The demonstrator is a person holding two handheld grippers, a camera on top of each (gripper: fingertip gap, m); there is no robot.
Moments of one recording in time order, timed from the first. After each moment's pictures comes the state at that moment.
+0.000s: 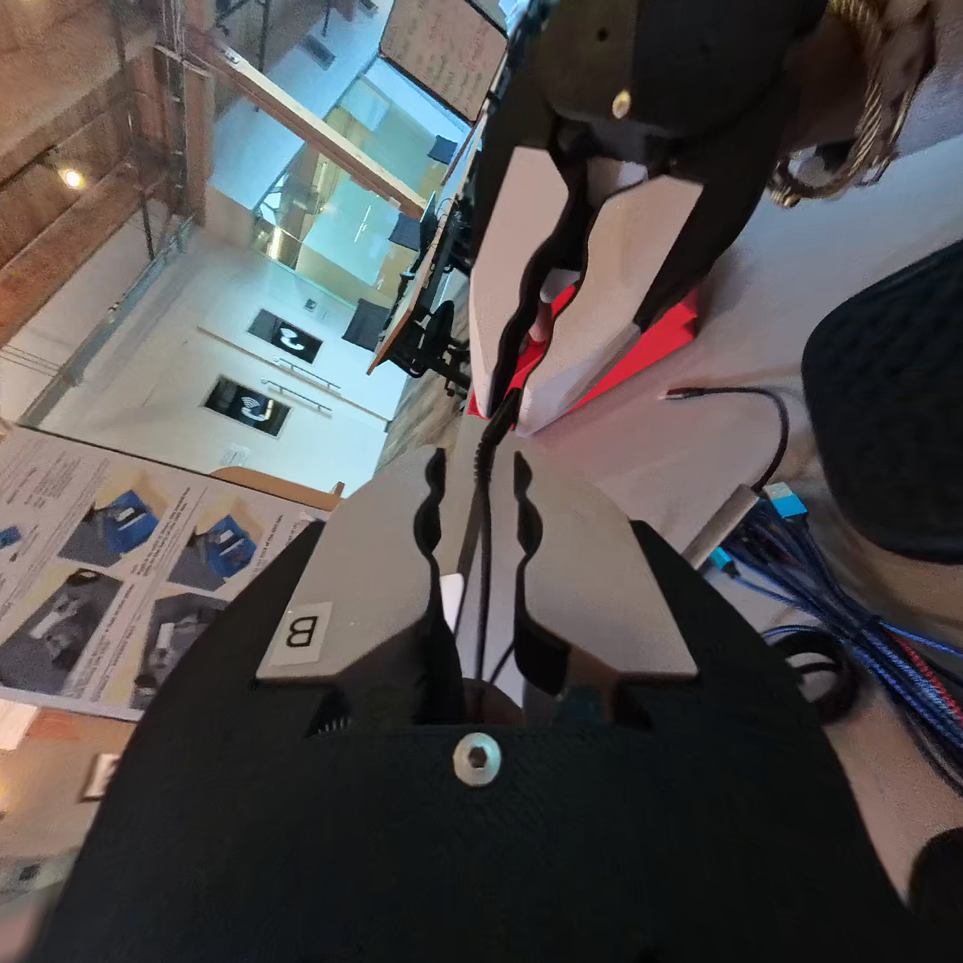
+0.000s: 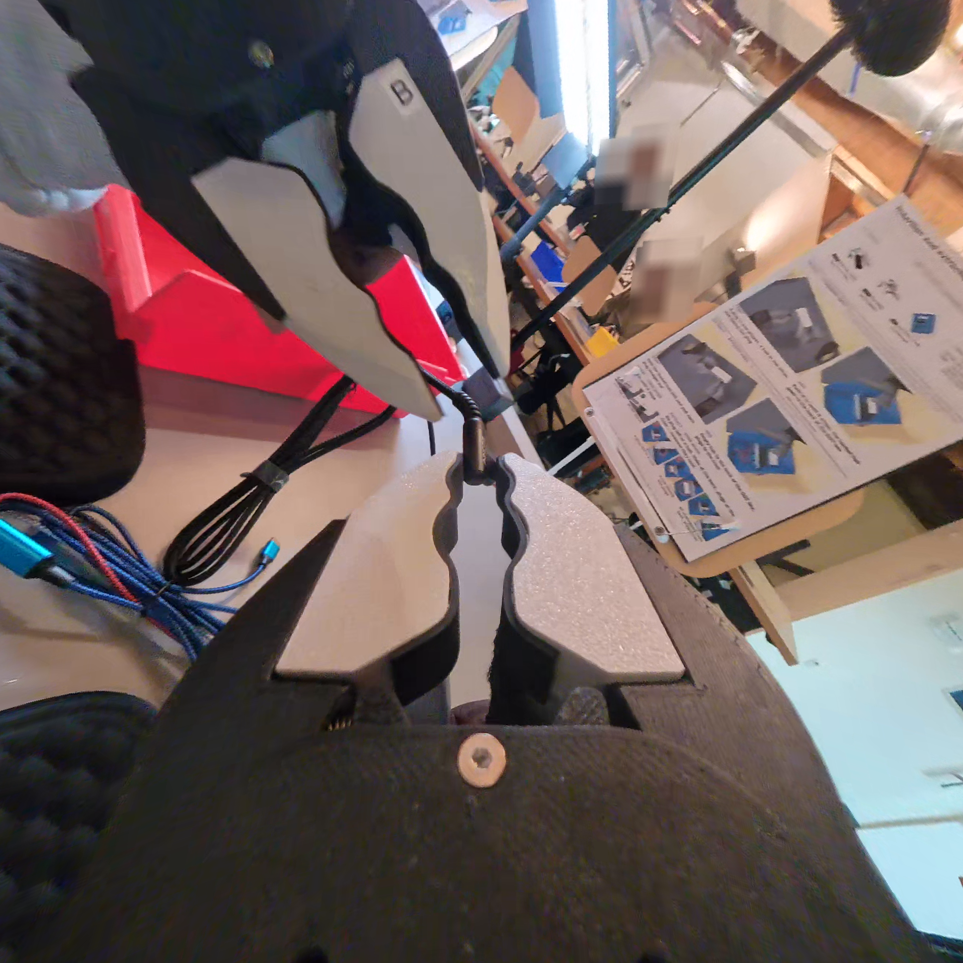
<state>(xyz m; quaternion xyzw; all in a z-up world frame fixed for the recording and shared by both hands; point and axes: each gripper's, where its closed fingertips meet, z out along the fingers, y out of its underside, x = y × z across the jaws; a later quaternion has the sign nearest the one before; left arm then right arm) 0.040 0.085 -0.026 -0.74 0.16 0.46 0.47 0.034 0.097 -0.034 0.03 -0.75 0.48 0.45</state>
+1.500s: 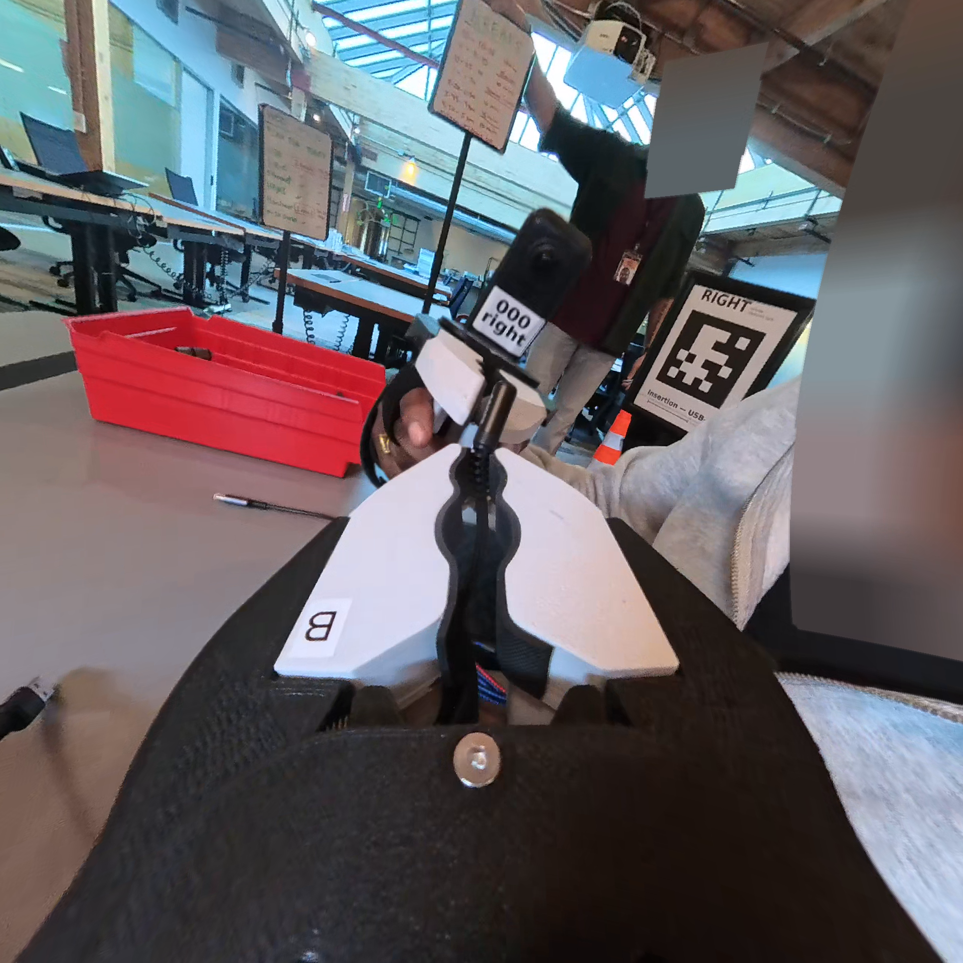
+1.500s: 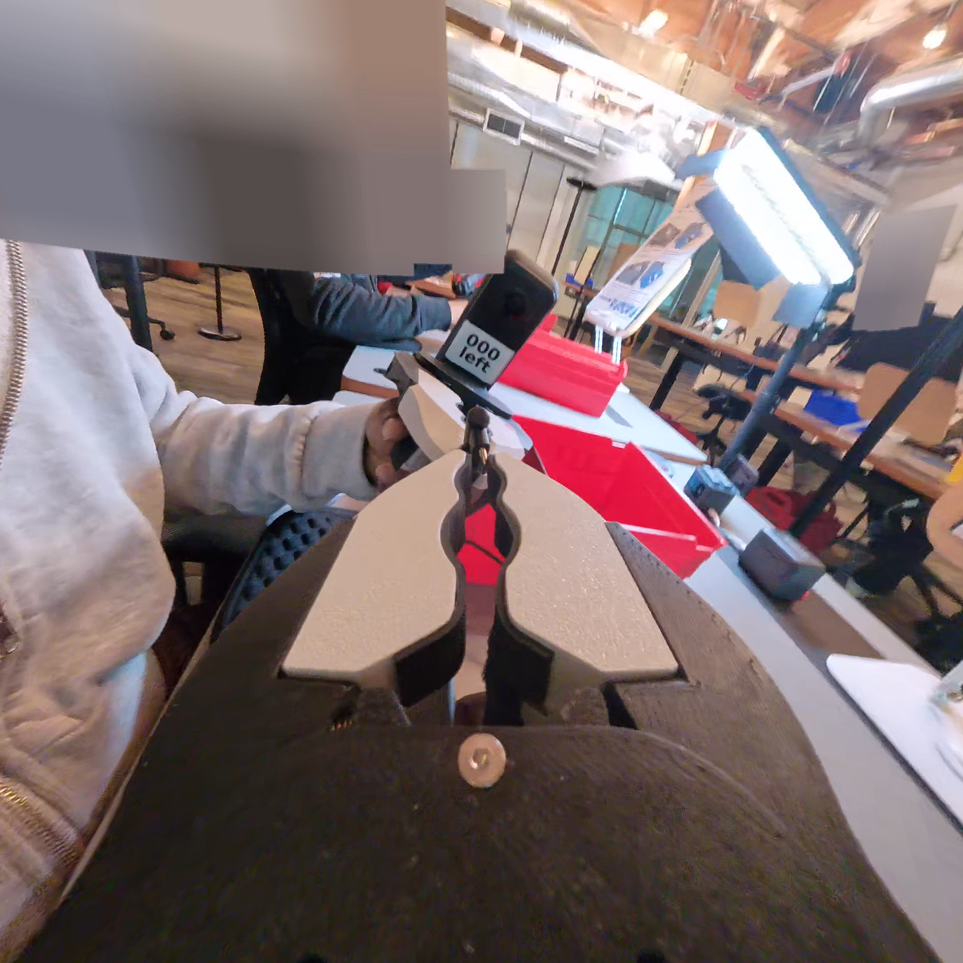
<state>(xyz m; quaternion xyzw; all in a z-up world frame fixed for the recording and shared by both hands) 0.075 0.031 -0.056 -0.65 -0.09 -0.13 0.74 0.071 0.026 -0.043 0.07 -0.68 0.72 0.12</state>
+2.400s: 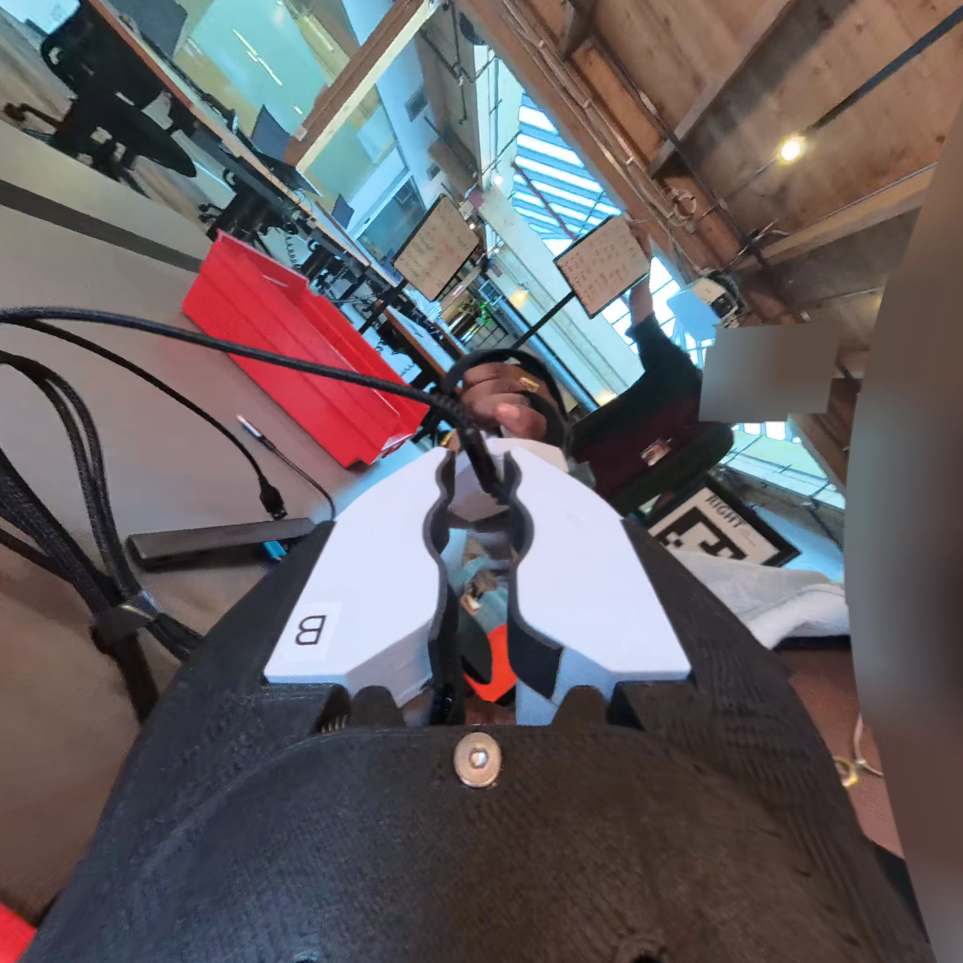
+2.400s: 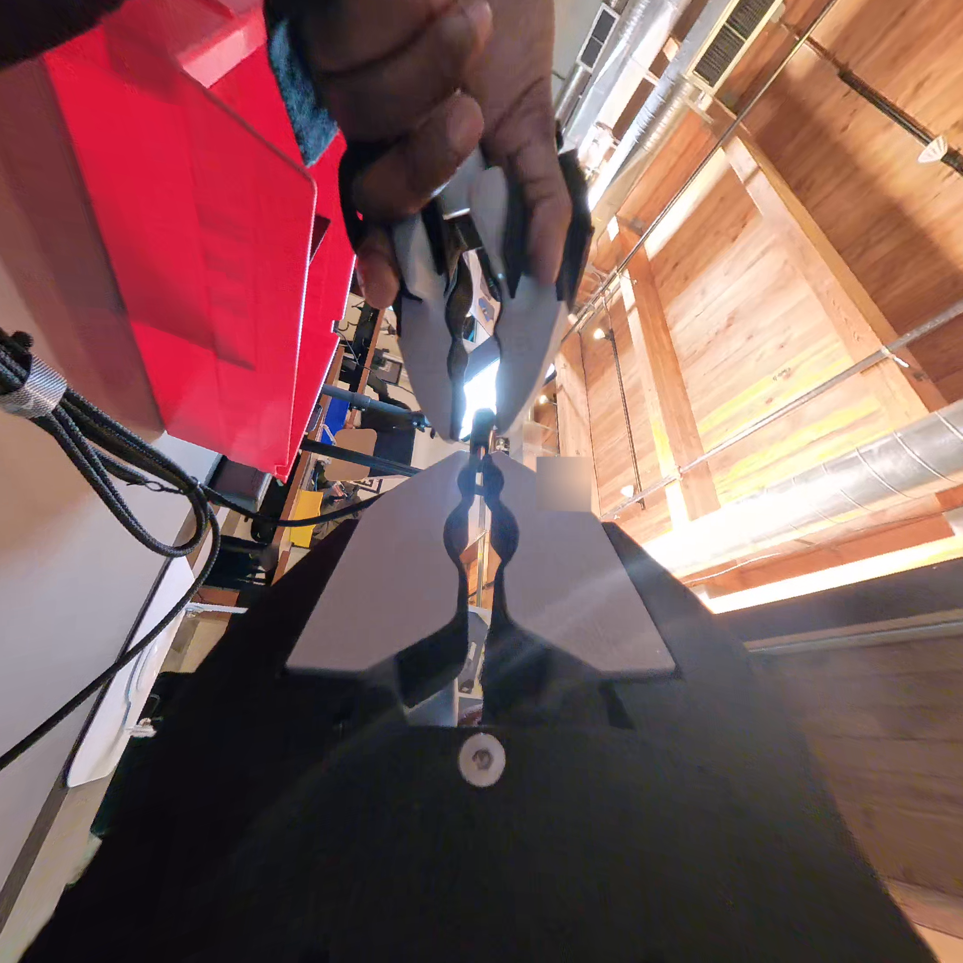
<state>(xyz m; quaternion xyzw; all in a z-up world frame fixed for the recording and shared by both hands) 0.062 0.002 -0.059 -0.53 -0.34 -0.20 0.75 0.063 0.002 -0.062 0.47 -0.46 0.28 0.70</state>
